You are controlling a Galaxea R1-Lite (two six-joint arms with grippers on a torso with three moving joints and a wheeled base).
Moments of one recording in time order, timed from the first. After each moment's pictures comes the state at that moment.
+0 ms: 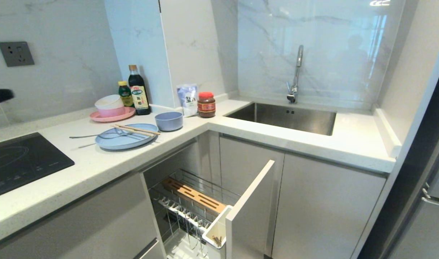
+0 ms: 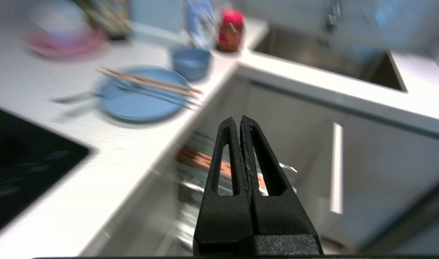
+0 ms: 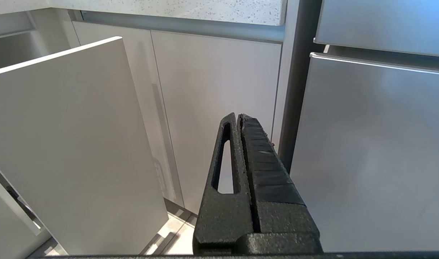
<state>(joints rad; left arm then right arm) -0.21 0.94 -1.20 0.38 0.07 -0.05 0.00 0.00 0.00 0.00 0.00 0.02</state>
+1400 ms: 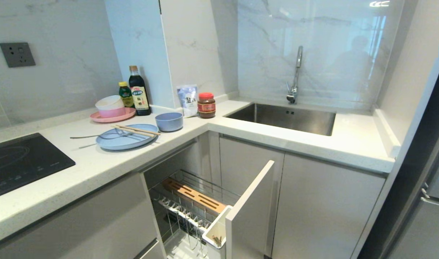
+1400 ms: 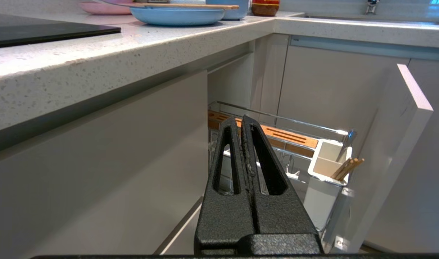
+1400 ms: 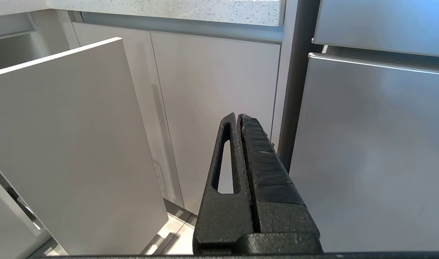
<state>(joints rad) 0.01 0.00 0.00 -0.06 -0.02 0.01 0.00 0.00 0.00 0.00 0.00 0.02</state>
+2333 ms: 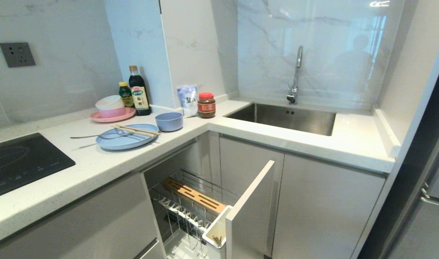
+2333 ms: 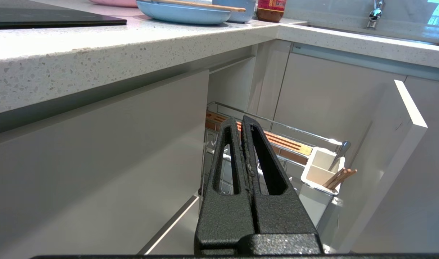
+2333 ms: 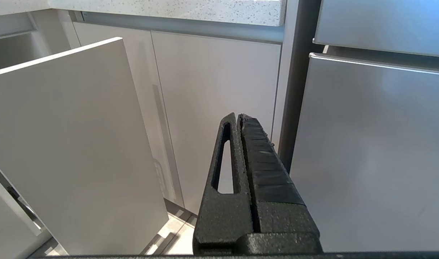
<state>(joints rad) 0.01 0.00 0.00 -0.06 0.01 -0.07 0.00 0.00 0.00 0.00 0.00 0.02</state>
